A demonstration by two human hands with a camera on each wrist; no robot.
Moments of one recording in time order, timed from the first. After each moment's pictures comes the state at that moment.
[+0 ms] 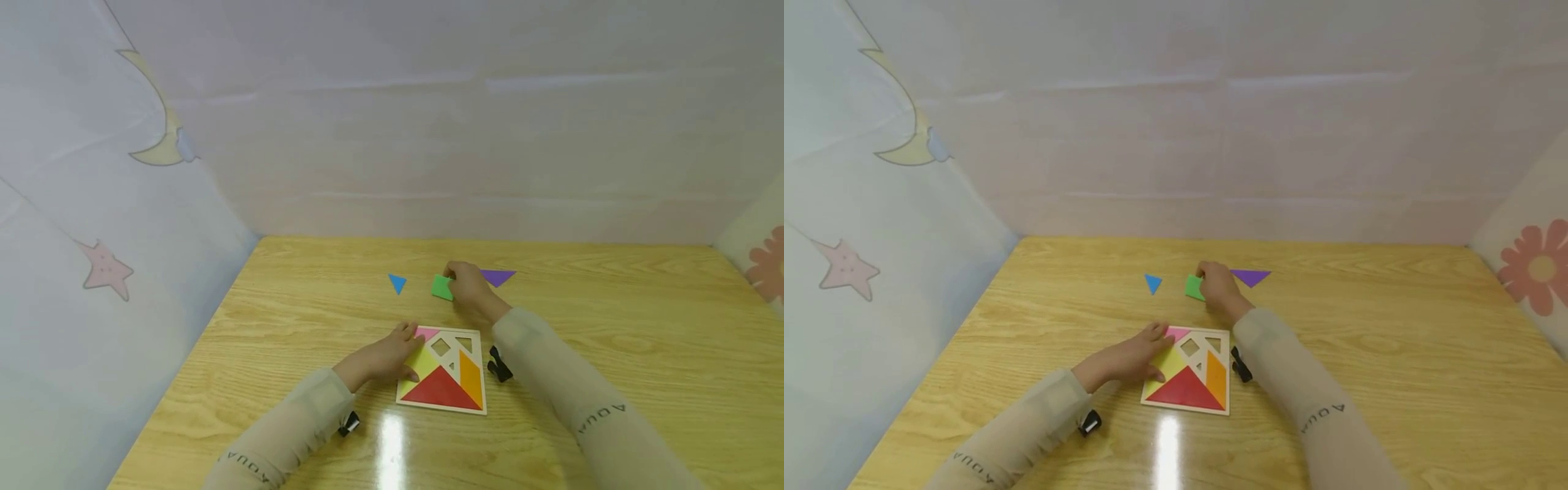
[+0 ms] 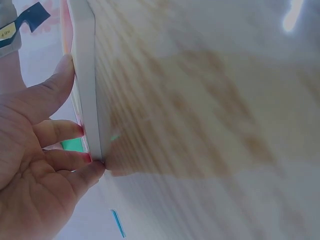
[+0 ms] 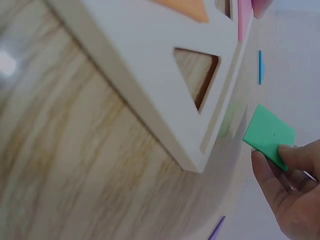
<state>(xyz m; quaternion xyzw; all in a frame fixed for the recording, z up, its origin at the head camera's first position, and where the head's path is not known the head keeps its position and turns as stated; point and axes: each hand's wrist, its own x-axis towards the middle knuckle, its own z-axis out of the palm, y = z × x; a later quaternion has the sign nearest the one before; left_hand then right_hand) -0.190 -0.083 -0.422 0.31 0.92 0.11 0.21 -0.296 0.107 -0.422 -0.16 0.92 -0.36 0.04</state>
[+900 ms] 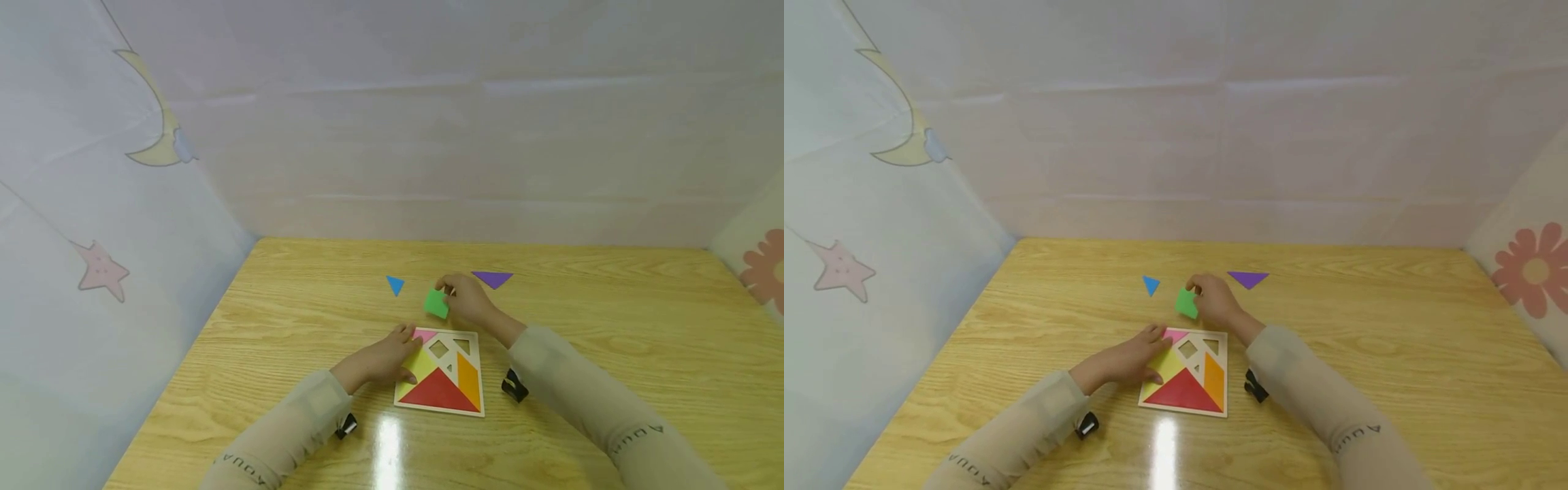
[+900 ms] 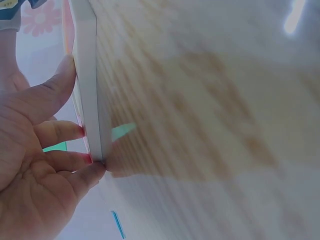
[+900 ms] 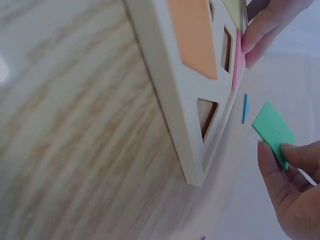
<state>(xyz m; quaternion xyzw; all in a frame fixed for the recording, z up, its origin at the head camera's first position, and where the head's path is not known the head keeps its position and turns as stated) -0.192 -0.082 -0.424 0.31 0.92 0.11 0.21 -0.266 0.109 -0.417 -0.23 0.90 -0.38 0.01</state>
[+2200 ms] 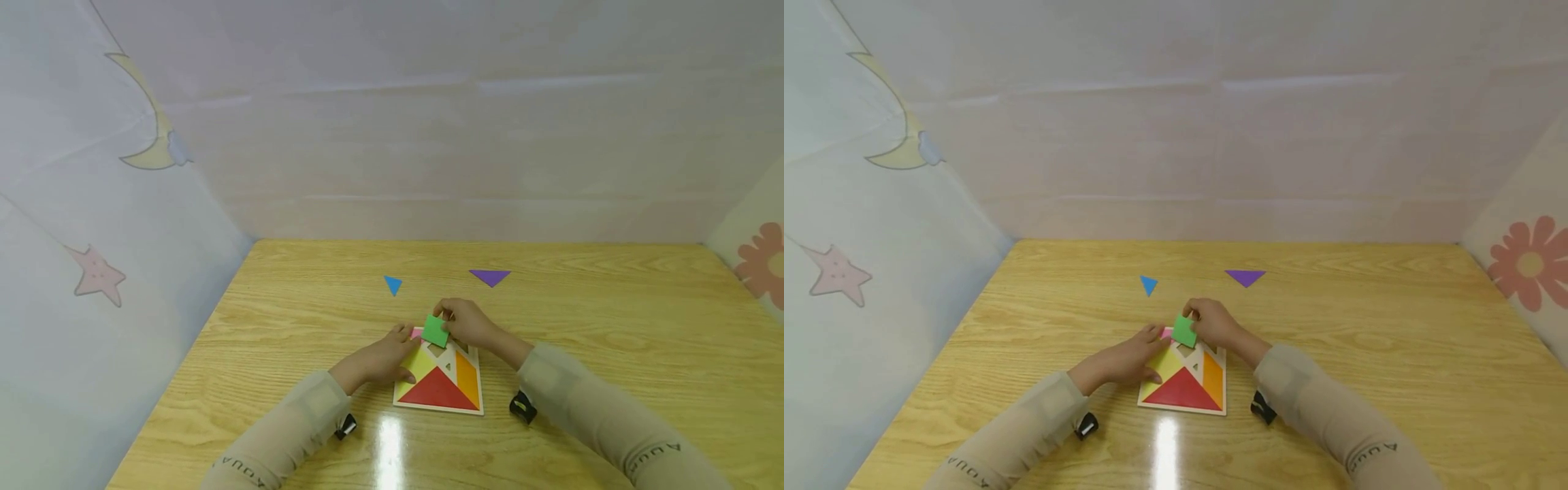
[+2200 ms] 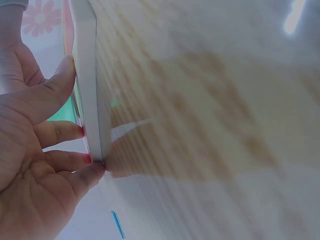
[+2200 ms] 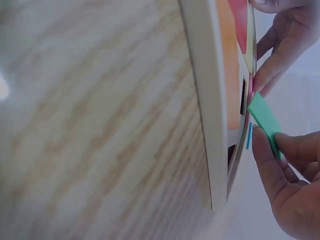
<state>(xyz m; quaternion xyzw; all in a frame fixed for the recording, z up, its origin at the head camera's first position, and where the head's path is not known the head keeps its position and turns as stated) -0.190 -0.084 -0.422 0.32 0.92 0.11 0.20 -0.233 0.108 -0.427 -0.21 0.89 -0.40 0.11</state>
